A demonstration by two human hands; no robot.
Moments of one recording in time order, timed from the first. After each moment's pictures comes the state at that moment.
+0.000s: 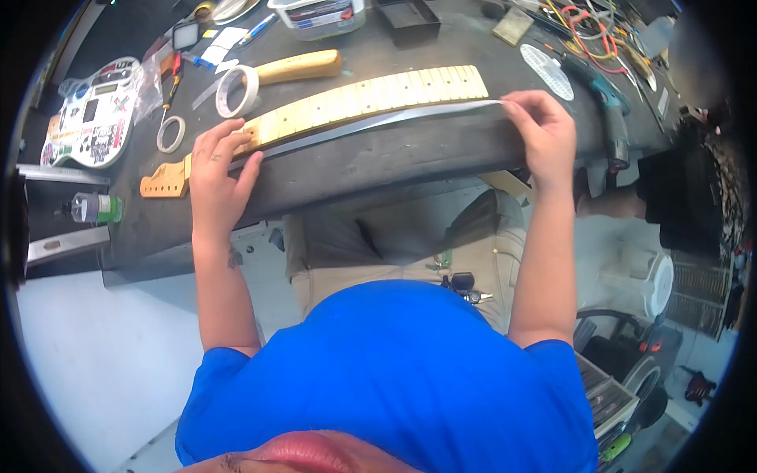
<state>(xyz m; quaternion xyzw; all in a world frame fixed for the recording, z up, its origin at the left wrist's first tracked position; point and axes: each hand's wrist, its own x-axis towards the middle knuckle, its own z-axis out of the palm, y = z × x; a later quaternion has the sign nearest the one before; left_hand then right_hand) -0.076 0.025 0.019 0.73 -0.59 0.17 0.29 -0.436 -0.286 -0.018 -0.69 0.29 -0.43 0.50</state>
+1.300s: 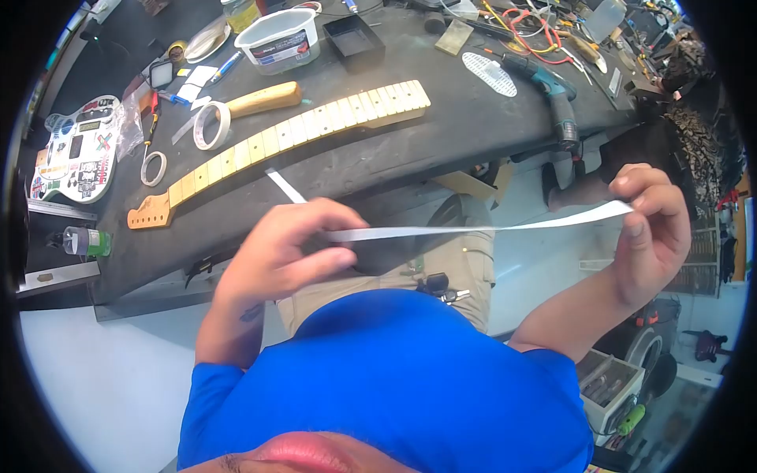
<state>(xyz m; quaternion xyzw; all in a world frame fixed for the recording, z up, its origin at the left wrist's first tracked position) -0.201 -0.004 0.071 0.48 -0.66 -0.38 0.44 -0.603 -0.194 0.145 -0.81 0.14 -0.48 0.30</state>
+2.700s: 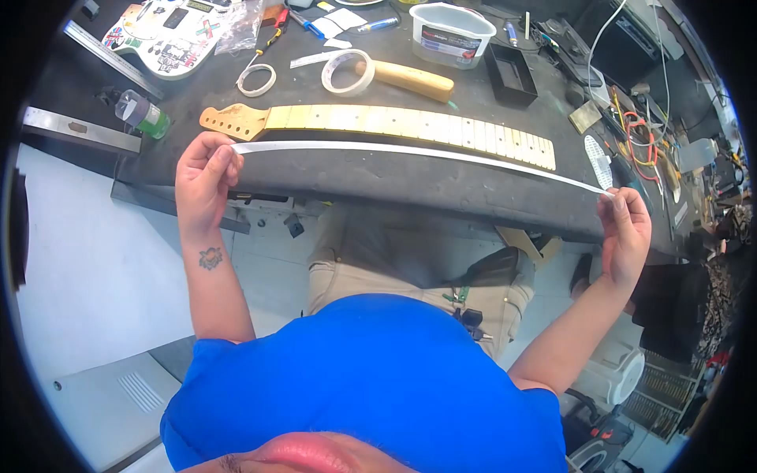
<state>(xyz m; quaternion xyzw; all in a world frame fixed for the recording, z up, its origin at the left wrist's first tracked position) -0.041 0.164 0.040 0.55 -0.33 -0.19 0.74 -0.492 -0.297 0.056 -0.63 0.26 -0.39 0.62</state>
